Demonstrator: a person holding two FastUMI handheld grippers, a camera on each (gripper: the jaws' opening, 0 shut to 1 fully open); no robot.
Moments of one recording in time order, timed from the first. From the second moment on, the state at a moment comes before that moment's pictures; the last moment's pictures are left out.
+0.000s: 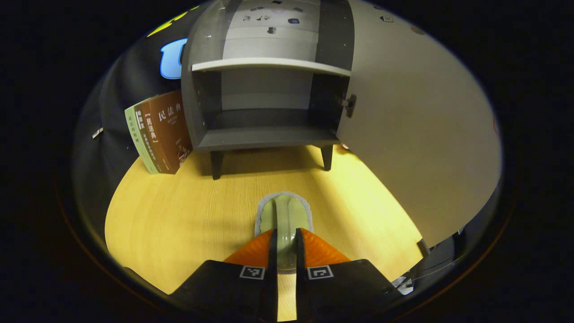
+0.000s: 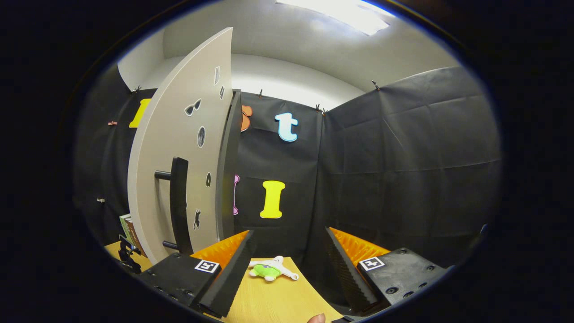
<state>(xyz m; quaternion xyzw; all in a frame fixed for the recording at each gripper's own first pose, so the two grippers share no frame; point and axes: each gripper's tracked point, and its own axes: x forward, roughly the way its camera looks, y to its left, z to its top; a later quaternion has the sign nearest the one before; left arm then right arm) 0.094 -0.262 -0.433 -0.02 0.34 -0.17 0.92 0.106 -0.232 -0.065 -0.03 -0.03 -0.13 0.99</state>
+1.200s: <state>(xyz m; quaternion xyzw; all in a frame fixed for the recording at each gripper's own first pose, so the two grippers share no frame) 0.081 -0.254 -0.393 0.03 0.28 -0.17 0.94 0.105 -0.236 -0.067 -0.02 -0.02 -0.11 0.99</state>
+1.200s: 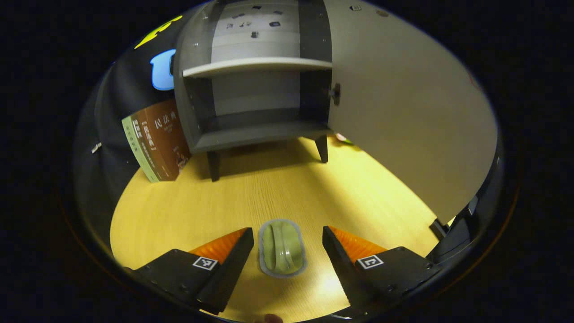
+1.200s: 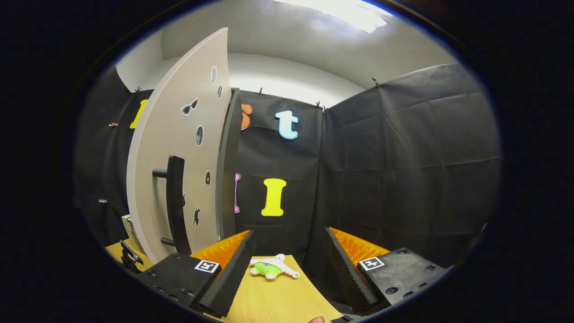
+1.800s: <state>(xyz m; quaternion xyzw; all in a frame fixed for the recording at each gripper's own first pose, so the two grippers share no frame) 0.078 -0.162 -0.149 -0.04 0.09 -0.10 0.99 0.117 -0.215 -0.068 0.02 0.01 -0.09 1.00</state>
